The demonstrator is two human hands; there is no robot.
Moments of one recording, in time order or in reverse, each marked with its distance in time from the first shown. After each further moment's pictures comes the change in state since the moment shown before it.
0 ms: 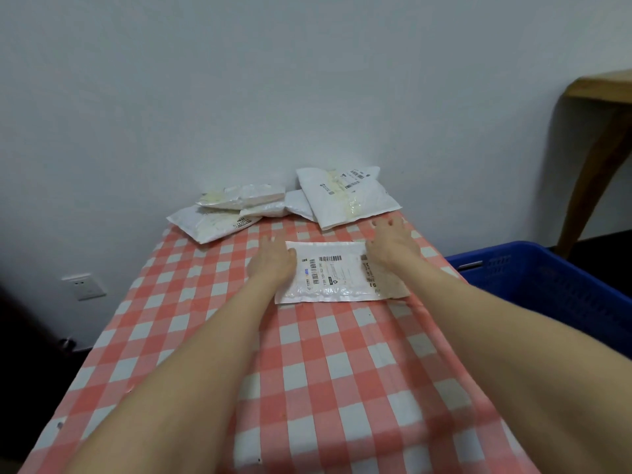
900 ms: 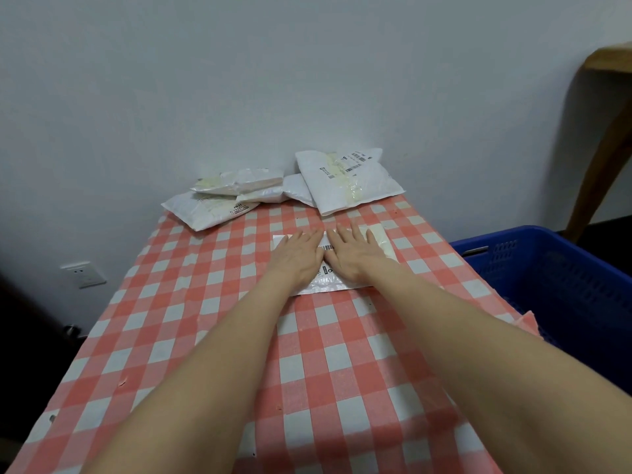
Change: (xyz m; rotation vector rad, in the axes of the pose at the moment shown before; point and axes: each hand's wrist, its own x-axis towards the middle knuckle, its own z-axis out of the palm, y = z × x) left_hand 0.000 0.012 0.032 0.239 -0.113 0.426; right_hand -0.018 -0.022 0.043 -0.283 -0.277 -0.433
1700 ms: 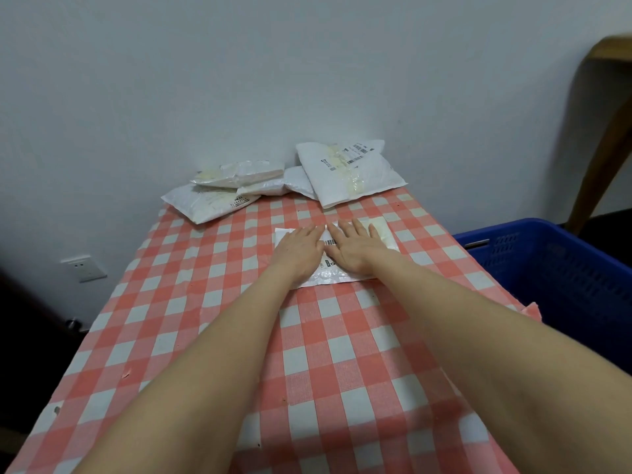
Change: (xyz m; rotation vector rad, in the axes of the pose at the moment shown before) left_hand 0.001 -0.003 0.002 -0.129 -0.024 -0.023; right_hand 0.008 0.003 0.002 0.039 -0.056 0.026
